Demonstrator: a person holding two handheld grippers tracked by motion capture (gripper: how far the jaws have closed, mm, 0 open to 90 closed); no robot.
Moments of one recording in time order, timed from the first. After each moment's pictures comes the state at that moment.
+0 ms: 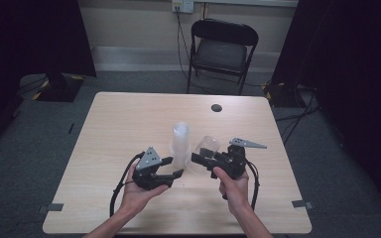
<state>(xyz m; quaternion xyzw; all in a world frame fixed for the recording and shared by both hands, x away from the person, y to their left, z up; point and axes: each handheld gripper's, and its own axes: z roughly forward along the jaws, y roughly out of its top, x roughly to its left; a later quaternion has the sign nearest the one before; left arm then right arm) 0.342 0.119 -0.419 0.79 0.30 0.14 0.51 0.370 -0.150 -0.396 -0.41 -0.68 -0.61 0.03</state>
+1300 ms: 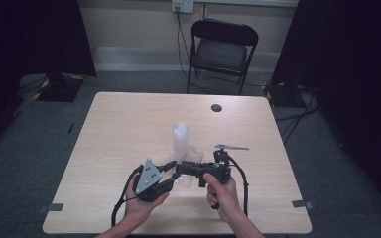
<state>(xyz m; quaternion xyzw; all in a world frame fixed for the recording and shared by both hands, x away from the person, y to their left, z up) 0.309 0.109 -0.422 0.74 0.26 0.26 0.56 0.365 -0.119 -0.408 -0.40 -0.66 -0.61 0.20</state>
